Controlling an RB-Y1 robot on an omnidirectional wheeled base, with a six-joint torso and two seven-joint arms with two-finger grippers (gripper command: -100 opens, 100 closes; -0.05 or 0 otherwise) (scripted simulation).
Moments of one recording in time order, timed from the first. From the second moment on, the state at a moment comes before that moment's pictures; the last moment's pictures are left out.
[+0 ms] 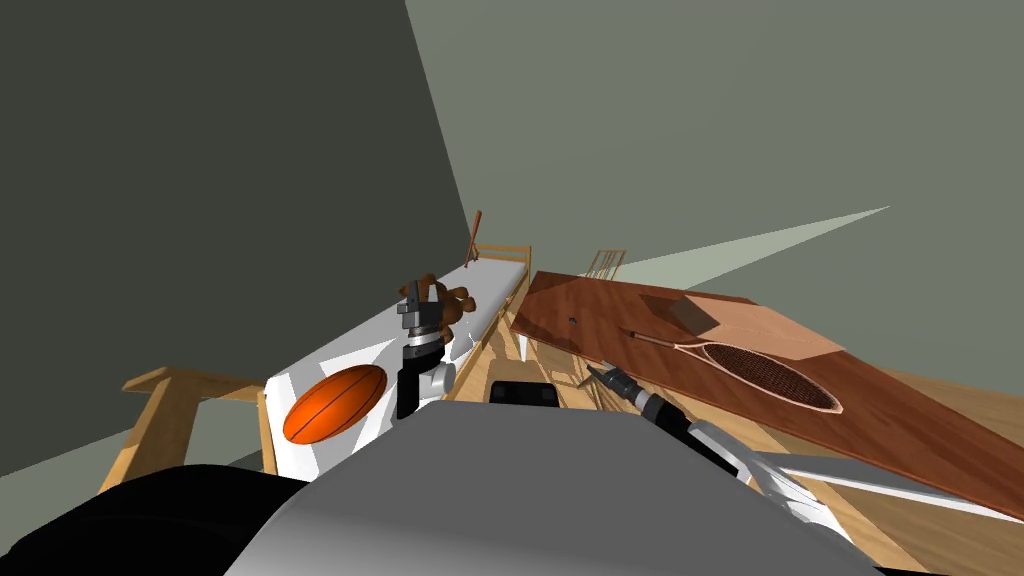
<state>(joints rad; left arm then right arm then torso) 0.49 -0.03 0.03 -2.31 0.00 -0.49 0.17 0.48 -0.79 0.22 -1.37 0.40 -0.62 0.37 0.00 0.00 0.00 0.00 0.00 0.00</state>
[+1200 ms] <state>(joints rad) 0.50 -0.03 0.03 -2.31 0.00 -0.49 0.17 0.48 -0.97 0.29 -1.06 0.53 -0.60 0.46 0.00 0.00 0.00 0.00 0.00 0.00</state>
